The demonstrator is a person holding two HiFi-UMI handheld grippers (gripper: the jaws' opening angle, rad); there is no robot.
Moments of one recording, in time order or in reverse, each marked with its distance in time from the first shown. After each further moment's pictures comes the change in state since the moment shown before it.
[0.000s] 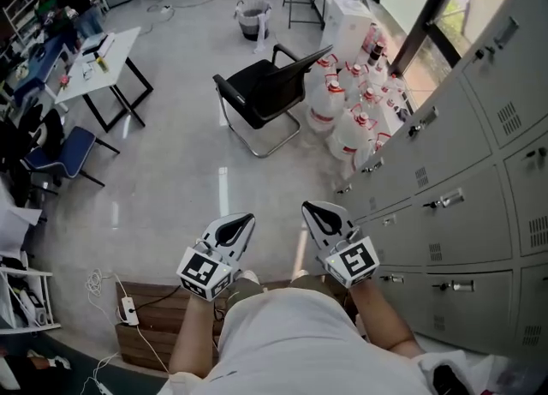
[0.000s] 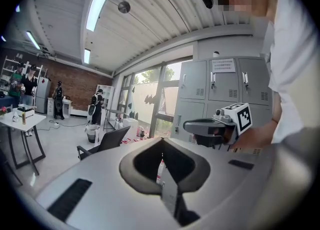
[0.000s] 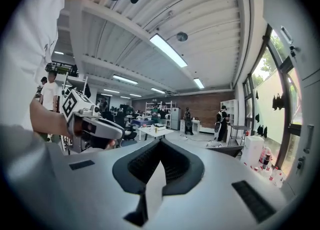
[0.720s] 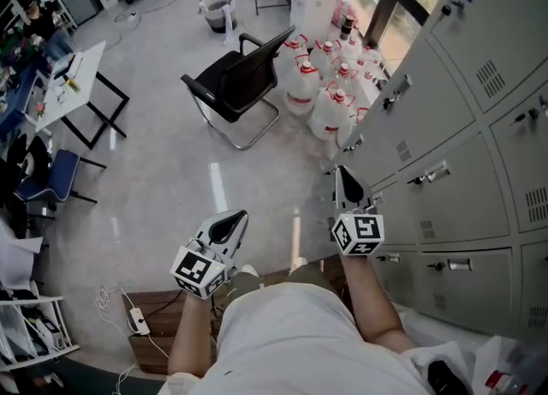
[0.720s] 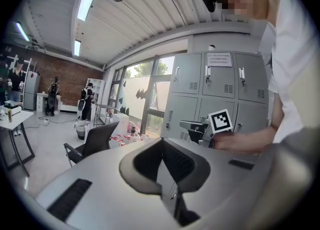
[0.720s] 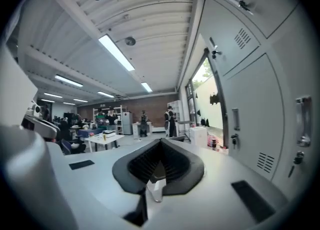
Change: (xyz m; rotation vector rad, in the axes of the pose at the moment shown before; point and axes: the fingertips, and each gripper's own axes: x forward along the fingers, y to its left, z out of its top) left arm 0.060 -0.037 -0.008 0.005 0.055 -0.097; right arm -0.087 -0.172 -0.061 0.215 -0.030 -0.597
